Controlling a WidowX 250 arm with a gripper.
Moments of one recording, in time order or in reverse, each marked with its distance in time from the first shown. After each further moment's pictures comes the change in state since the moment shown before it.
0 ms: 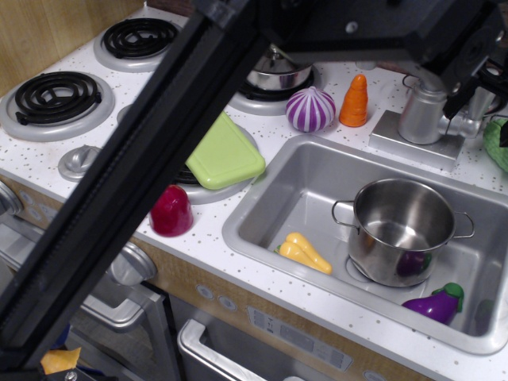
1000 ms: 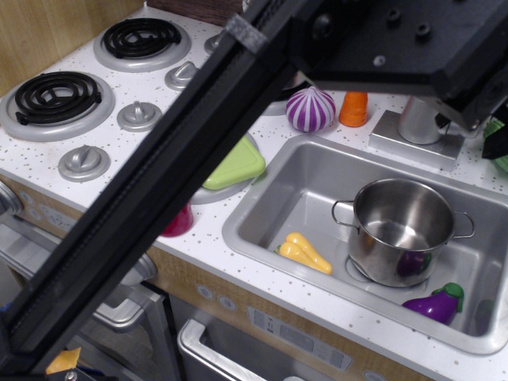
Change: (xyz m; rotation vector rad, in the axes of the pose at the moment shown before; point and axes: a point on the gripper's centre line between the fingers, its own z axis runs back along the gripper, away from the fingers) arm 0.010 -0.004 -0.016 0.159 -0.141 0.013
